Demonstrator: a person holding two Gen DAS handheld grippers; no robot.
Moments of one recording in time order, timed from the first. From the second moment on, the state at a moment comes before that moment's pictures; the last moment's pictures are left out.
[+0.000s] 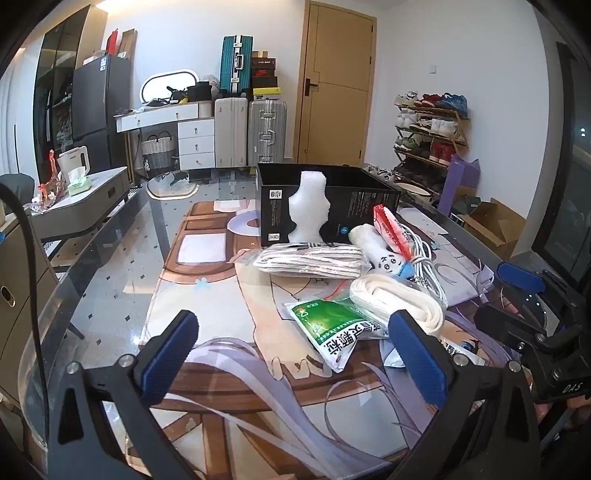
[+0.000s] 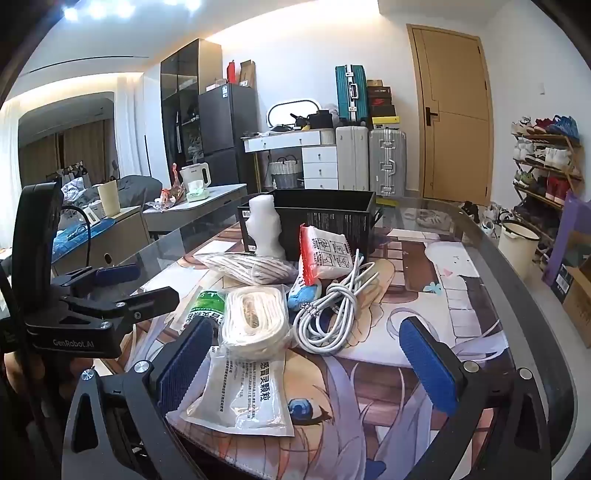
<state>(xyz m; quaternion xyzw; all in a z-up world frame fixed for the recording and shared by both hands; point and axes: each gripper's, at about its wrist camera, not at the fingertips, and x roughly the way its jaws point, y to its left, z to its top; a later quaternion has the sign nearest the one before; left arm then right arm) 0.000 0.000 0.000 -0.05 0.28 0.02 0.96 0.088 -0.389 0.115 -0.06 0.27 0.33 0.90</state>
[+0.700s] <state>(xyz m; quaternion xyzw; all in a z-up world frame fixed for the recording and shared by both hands) 0.000 -0.007 0.004 -0.05 0.28 0.01 0.96 0.087 -0.387 0.114 -0.07 0.27 0.34 0.90</state>
